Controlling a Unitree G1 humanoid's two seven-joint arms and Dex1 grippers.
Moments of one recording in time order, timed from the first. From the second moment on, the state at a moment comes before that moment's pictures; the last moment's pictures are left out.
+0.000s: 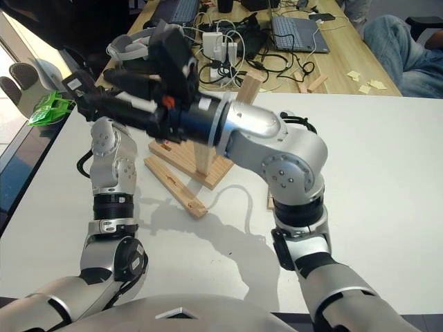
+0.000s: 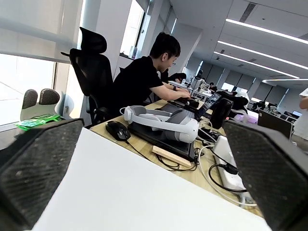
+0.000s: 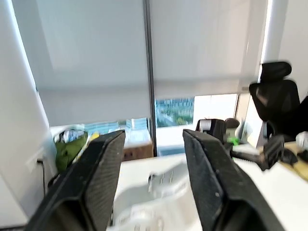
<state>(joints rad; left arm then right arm) -0.58 0.00 0.28 0.27 -0.13 0.05 0.28 -0.70 -0.19 0.21 -0.47 0.83 0.96 0.41</state>
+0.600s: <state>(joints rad) -0.59 0.08 0.28 0.57 -0.10 -0.12 0.25 -0.46 -0.11 0.14 -0.20 0.33 0.84 -0.08</state>
